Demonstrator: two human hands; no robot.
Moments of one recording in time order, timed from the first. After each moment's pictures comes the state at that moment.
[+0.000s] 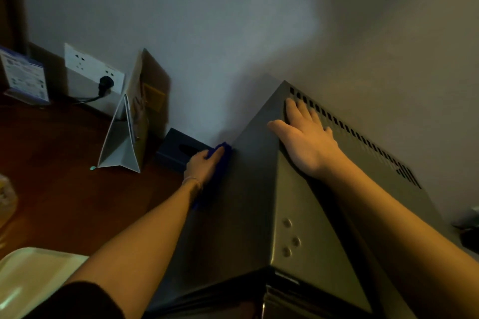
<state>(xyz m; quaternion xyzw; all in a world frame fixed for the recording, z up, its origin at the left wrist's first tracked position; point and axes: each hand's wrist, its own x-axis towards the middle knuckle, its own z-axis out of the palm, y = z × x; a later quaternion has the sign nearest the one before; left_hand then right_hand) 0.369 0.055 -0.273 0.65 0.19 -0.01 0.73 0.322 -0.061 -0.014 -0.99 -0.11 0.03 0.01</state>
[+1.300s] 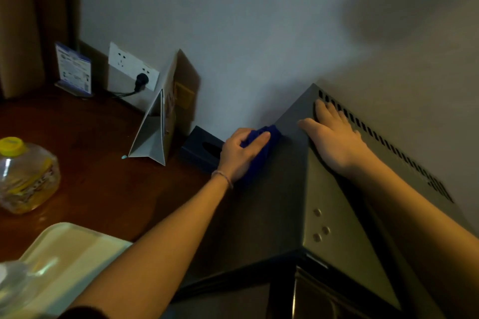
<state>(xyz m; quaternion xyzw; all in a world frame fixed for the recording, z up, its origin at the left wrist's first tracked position) 0.337 0.052 -0.209 0.58 0.05 0.17 0.80 0.322 -0.058 -0.015 -0.99 -0.11 0.03 0.01</state>
